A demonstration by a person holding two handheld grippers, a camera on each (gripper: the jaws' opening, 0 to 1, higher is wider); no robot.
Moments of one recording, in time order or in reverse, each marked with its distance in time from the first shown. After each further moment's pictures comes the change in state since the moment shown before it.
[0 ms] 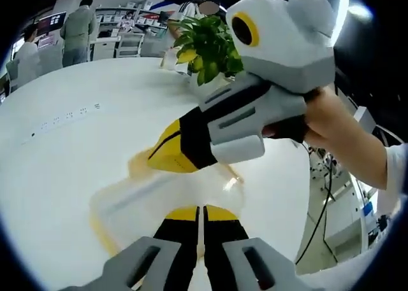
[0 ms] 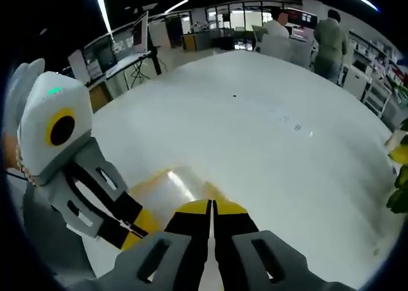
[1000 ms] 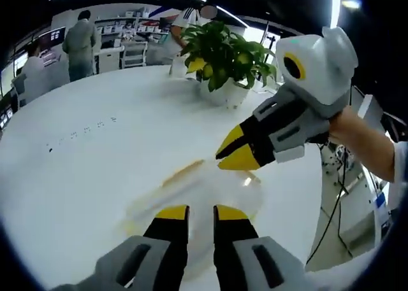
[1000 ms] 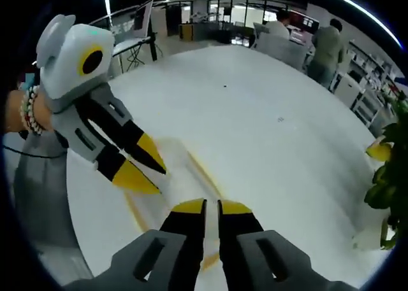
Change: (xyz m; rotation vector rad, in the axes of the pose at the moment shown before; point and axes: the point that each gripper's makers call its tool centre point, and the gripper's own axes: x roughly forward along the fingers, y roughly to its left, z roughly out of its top) left arm -0.010 0.019 0.014 0.043 -0.046 0.063; right arm -0.033 -0.006 -0.020 -0.091 0.027 -0.081
